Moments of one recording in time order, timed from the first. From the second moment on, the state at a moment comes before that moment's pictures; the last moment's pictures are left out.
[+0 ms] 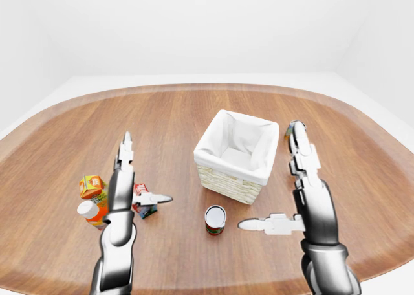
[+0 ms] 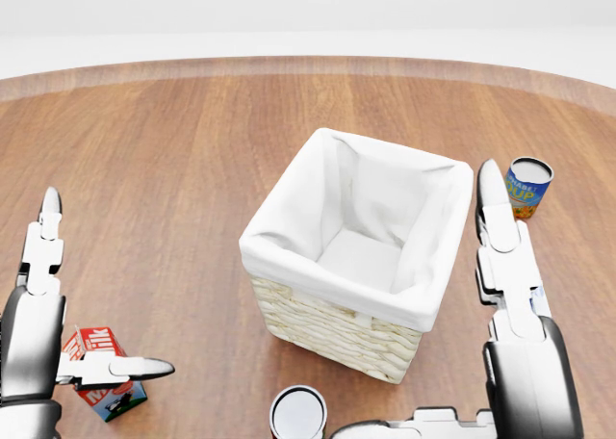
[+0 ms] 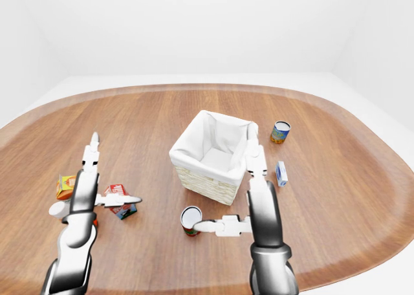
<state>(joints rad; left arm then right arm) 0.06 0.08 0.16 -0.19 0.49 -0.09 0.05 0.37 -0.07 0.23 -0.84 -0.40 0.09 -0.07</state>
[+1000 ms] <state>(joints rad) -0.03 0.16 0.18 0.13 0.50 -0.09 0.18 0.37 -0.07 0.24 -0.84 -0.40 0.09 -0.07</state>
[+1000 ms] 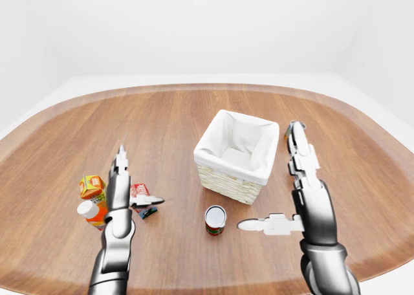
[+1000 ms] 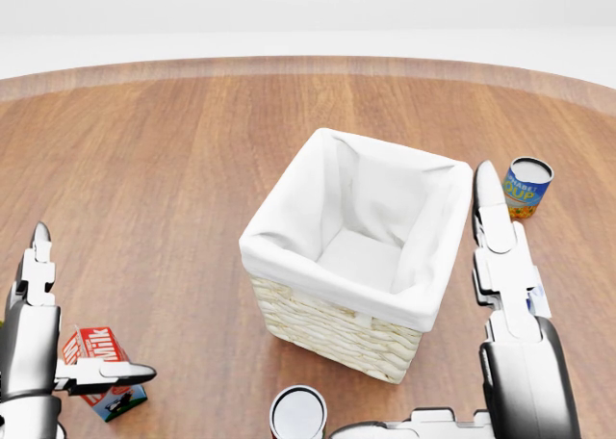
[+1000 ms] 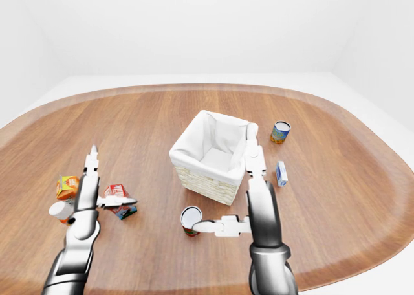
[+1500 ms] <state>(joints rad) -0.18 0.23 0.16 0.49 0.47 -0.09 0.28 0.37 -0.07 0.23 -0.84 -0.40 0.09 -0.07</state>
